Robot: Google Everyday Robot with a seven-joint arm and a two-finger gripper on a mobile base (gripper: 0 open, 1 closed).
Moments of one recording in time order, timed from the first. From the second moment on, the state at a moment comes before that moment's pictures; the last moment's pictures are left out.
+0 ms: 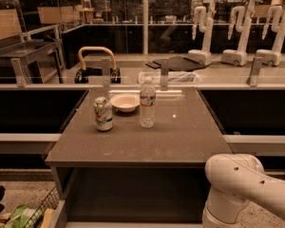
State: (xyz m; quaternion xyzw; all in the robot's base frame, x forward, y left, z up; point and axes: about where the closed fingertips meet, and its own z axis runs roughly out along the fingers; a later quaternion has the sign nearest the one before) arm 0.462 -0.183 0.649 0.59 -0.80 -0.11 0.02
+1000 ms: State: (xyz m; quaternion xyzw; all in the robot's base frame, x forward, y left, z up) arm 0.444 -0.179 0.663 0.59 -0.80 -0.10 0.03
